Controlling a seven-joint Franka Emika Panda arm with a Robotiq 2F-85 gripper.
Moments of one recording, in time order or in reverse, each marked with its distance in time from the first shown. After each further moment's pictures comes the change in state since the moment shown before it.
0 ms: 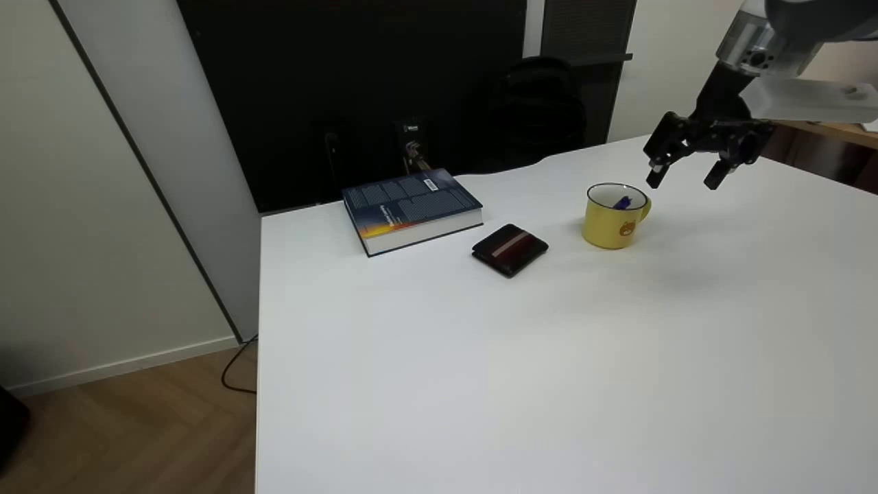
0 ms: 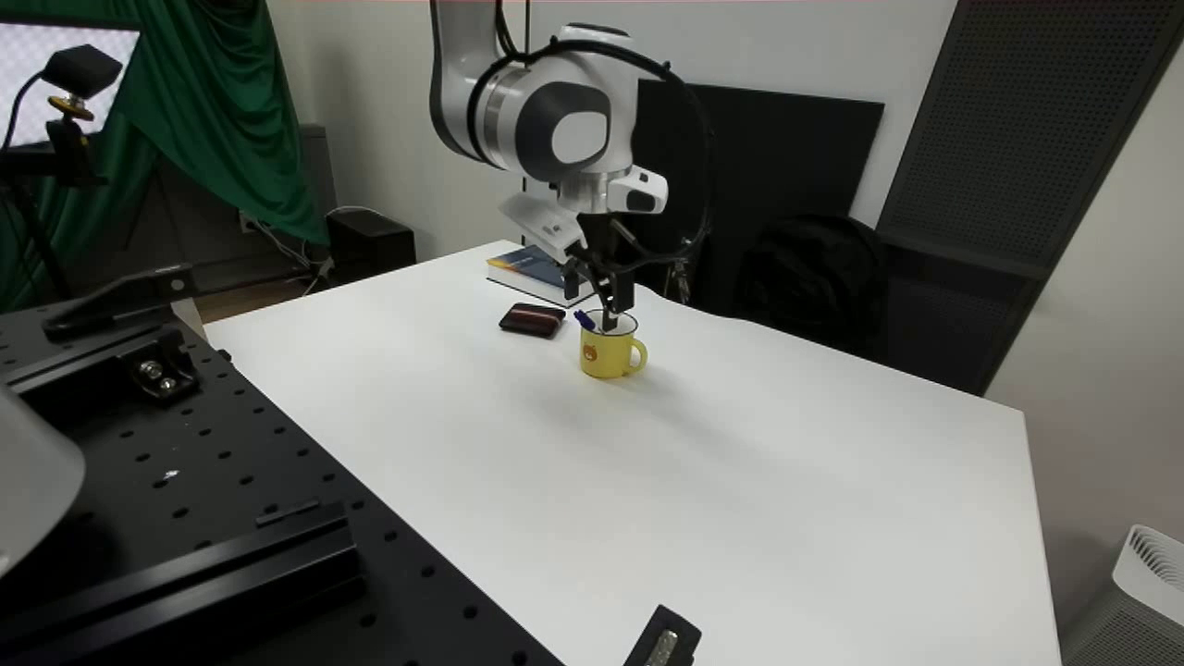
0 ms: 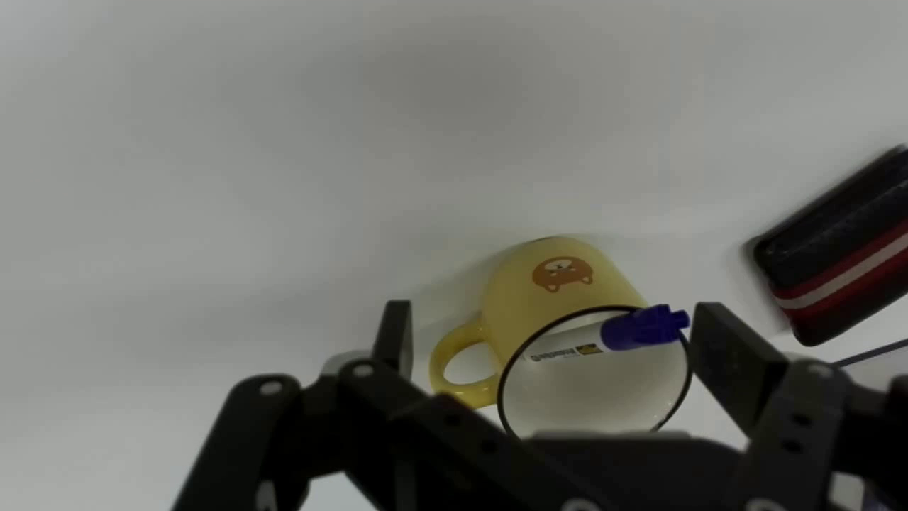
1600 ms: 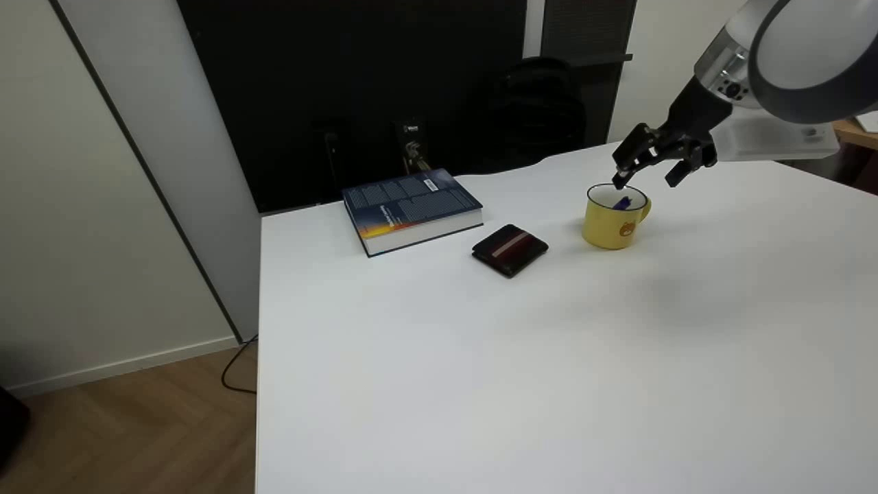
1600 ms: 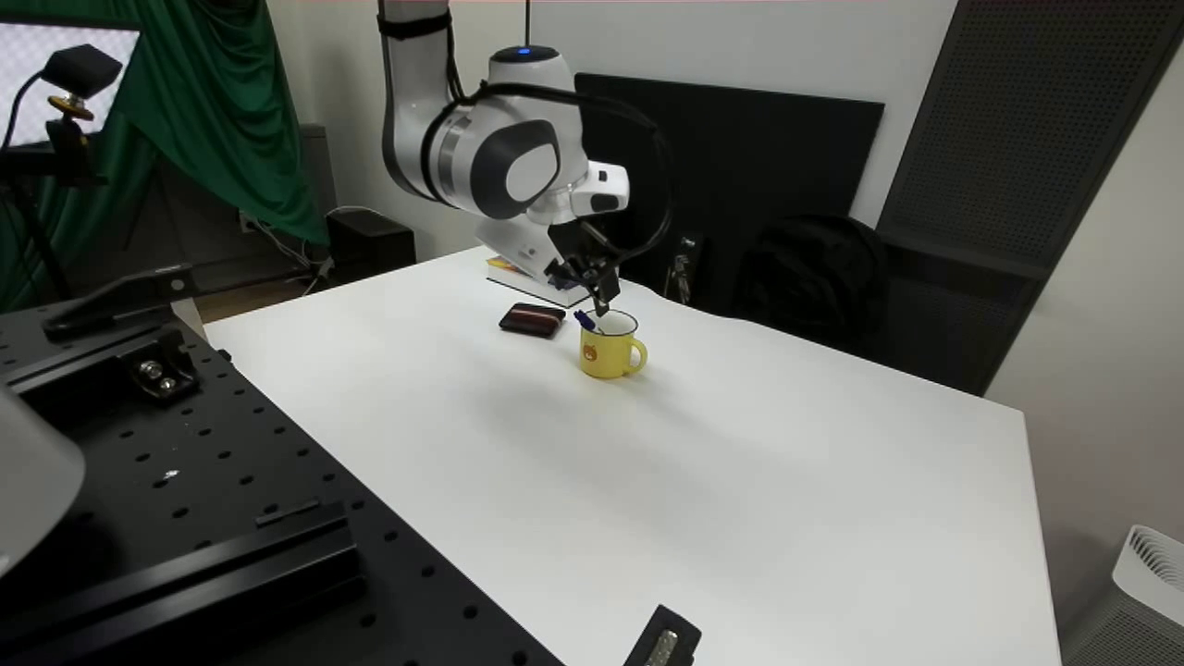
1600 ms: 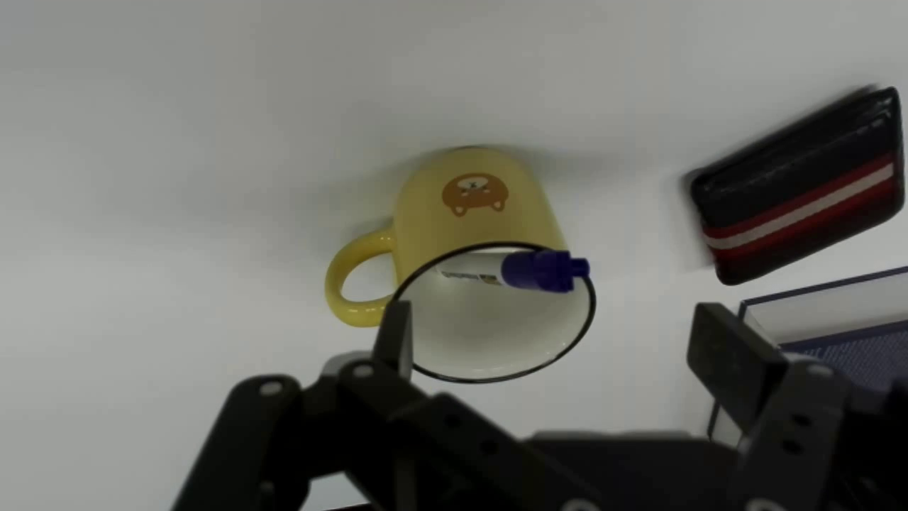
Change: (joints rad) arm 0.143 0.097 -0.047 0.009 0.008 0.332 -0.007
